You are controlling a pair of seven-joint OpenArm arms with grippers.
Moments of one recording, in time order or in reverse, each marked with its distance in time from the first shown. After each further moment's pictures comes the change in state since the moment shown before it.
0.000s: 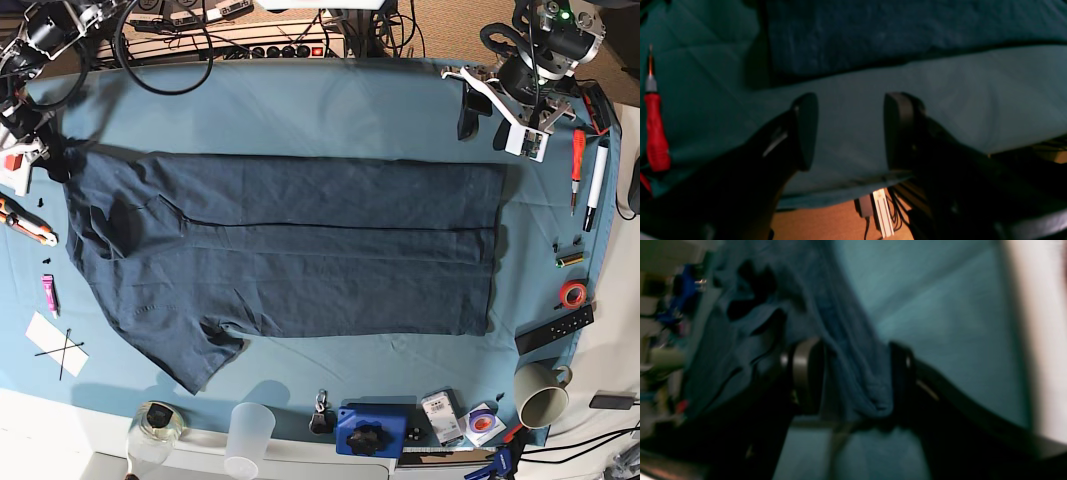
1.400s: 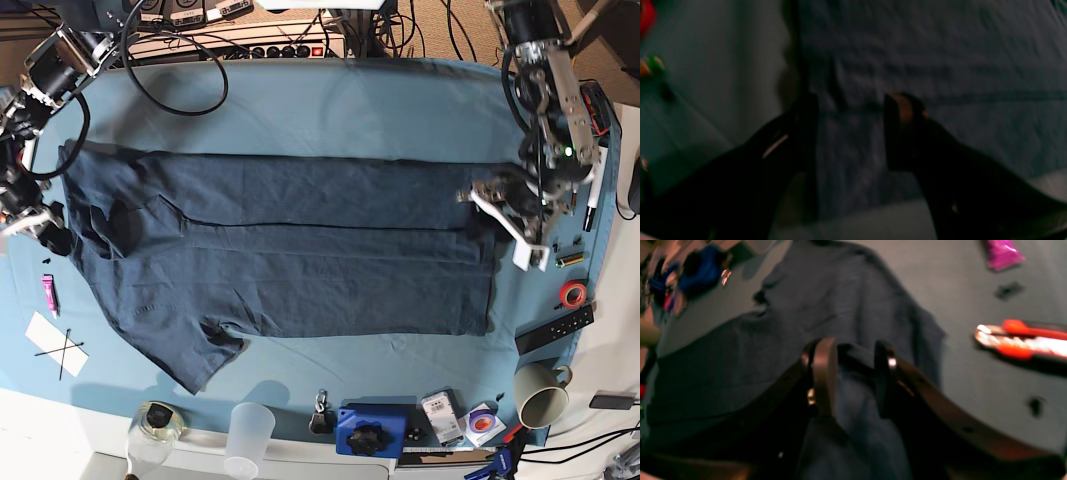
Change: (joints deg) left arm -30.8 -0.3 0.0 -27.4 0.8 0.1 3.8; right arm 10.8 -3.0 -9.2 19.3 -8.9 -1.2 1.0
